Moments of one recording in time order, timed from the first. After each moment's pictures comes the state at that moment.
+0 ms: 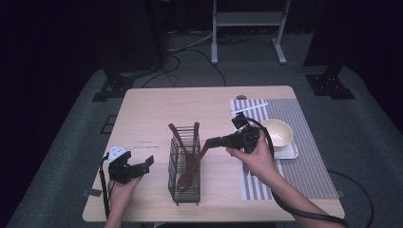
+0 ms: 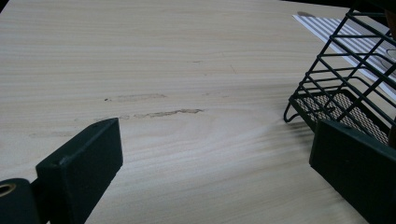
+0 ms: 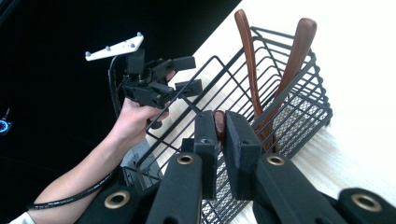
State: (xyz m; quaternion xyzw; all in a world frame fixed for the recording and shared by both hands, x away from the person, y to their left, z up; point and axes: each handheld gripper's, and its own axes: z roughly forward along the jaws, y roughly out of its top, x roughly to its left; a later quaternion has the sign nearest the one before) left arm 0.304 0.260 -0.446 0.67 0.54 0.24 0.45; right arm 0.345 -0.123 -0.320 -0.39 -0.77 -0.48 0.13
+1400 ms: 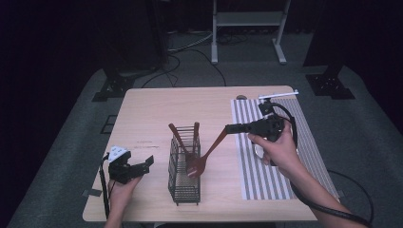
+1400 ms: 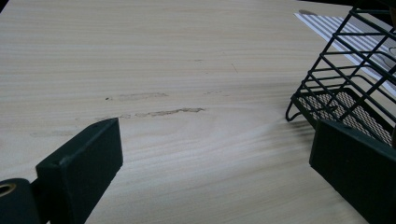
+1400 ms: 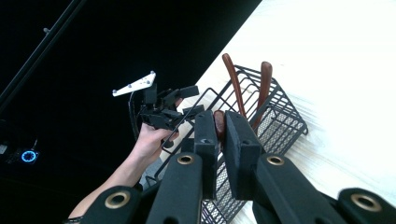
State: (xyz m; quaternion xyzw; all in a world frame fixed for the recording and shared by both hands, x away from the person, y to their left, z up) left arm 0.304 0.261 -0.446 0.67 0.54 0.24 0.45; right arm 0.350 -0.177 -0.288 -0.42 -0.73 -0.52 0.15
